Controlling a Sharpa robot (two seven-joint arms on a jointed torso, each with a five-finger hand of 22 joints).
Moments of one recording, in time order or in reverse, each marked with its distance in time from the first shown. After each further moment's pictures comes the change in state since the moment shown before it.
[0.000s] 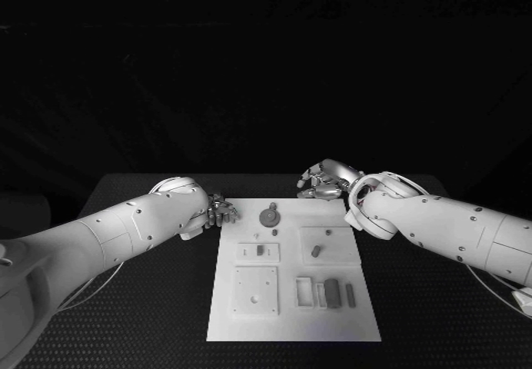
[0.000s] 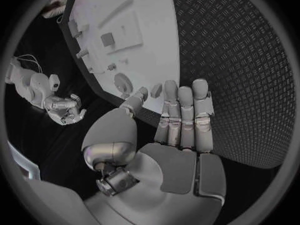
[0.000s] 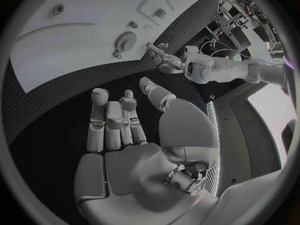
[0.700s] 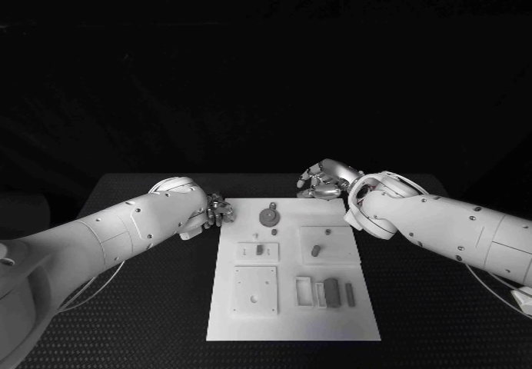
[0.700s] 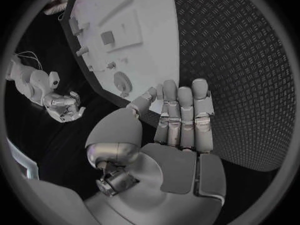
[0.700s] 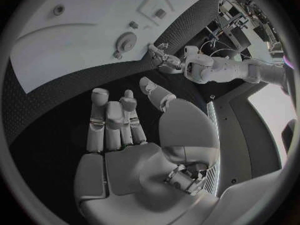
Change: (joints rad) left arm -0.003 0.005 0.000 -0.018 0.026 0.000 0.006; left_hand 0.091 0.085 0.087 -0.047 -0.002 0.039 -0.011 0.020 0.005 0.007 -0.007 0.008 0.000 0.000 0.000 0.008 -0.002 0.000 0.020 -0.002 -0.004 0.008; right arm -0.001 0.001 0.000 -0.003 0.000 0.002 0.000; right_hand 0.000 0.000 0.000 0.000 0.000 0.001 -0.001 0.000 0.000 0.000 0.000 0.000 0.000 0.000 0.000 0.000 0.000 0.000 0.000 0.000 0.000 0.000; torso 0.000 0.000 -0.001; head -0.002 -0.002
